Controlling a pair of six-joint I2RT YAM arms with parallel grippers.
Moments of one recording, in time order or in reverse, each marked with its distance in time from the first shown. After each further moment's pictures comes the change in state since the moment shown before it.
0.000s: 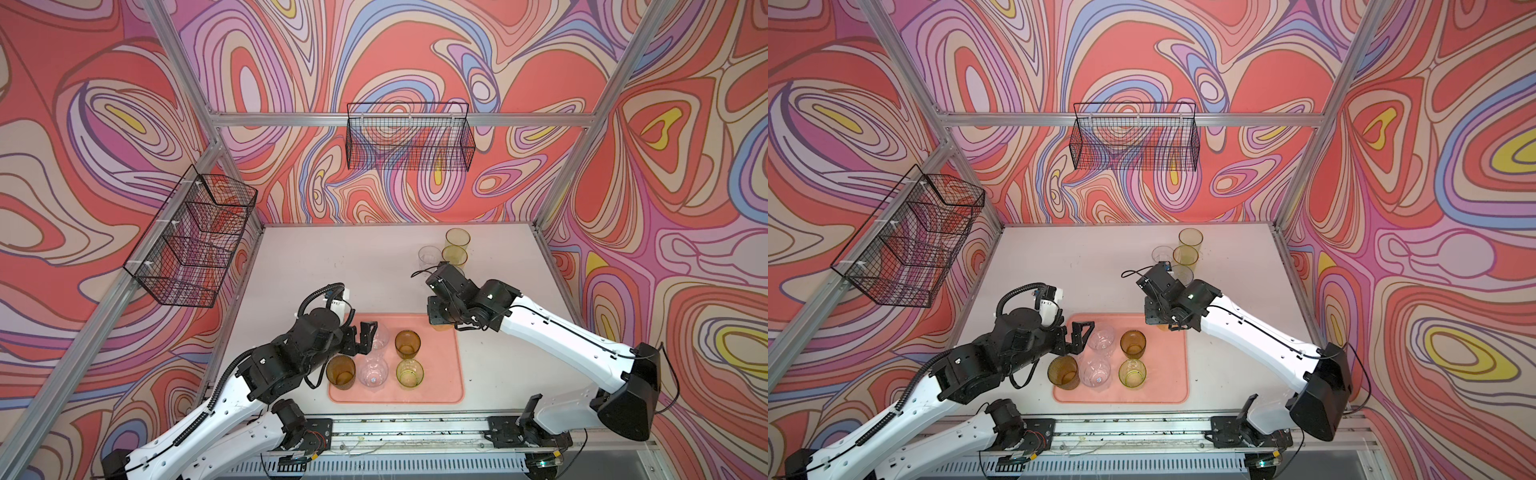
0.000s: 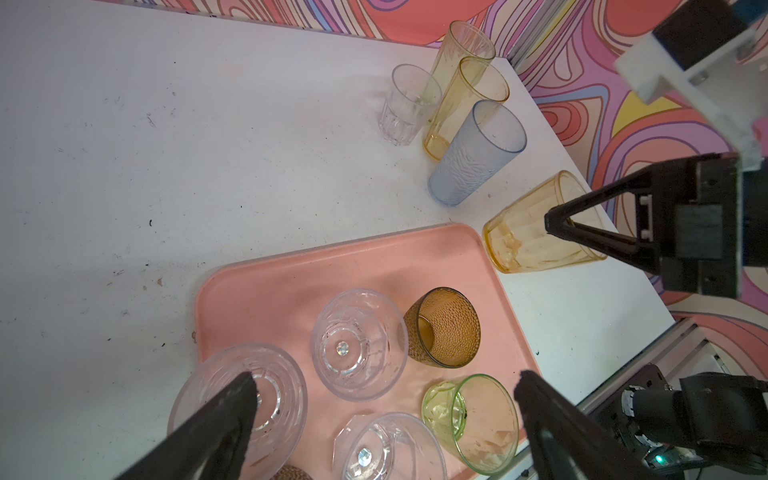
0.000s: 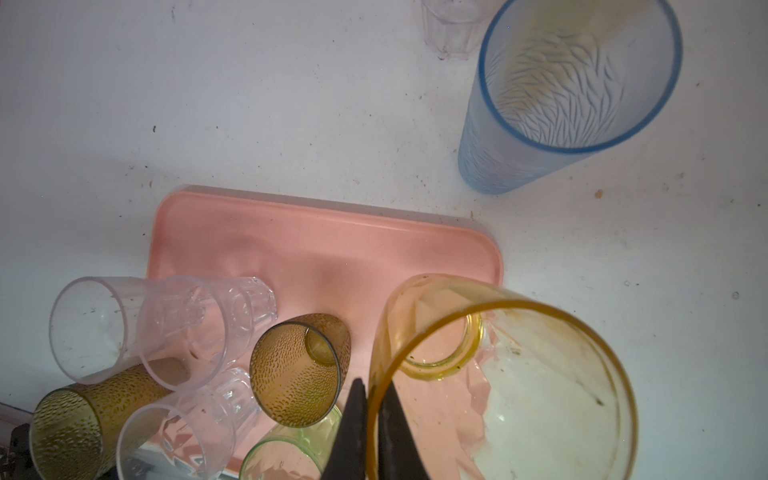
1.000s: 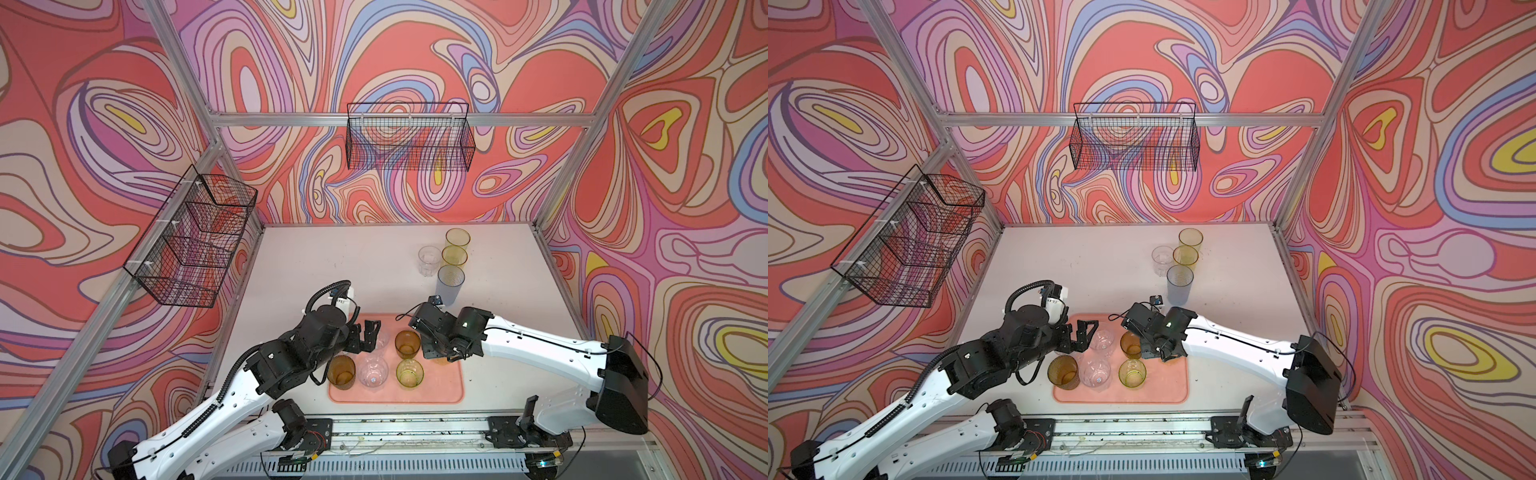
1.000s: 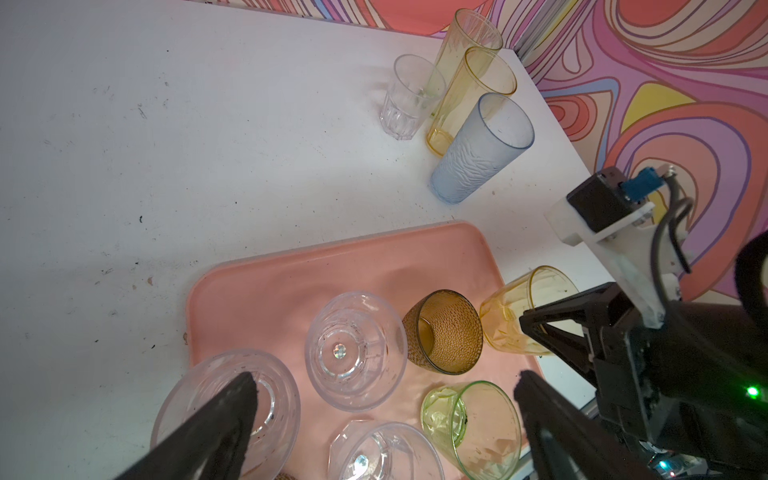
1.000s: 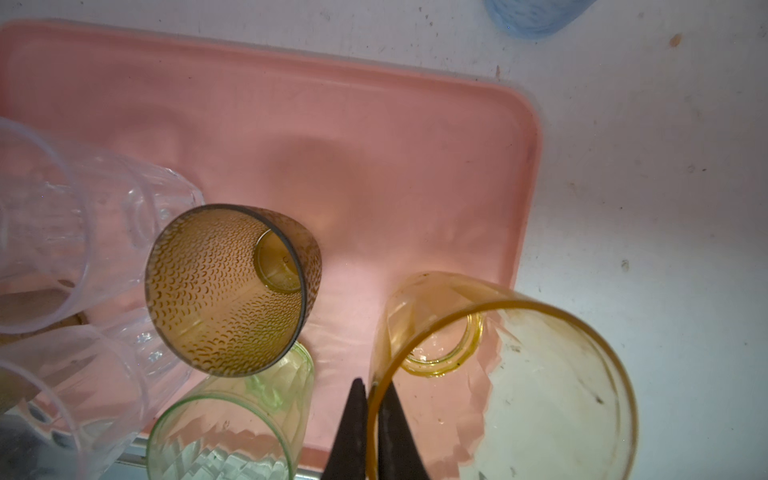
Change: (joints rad) left arm 0.000 0.045 0.000 0.029 0.007 -0.012; right arm 0.187 0.050 -0.175 0.002 0.022 0.165
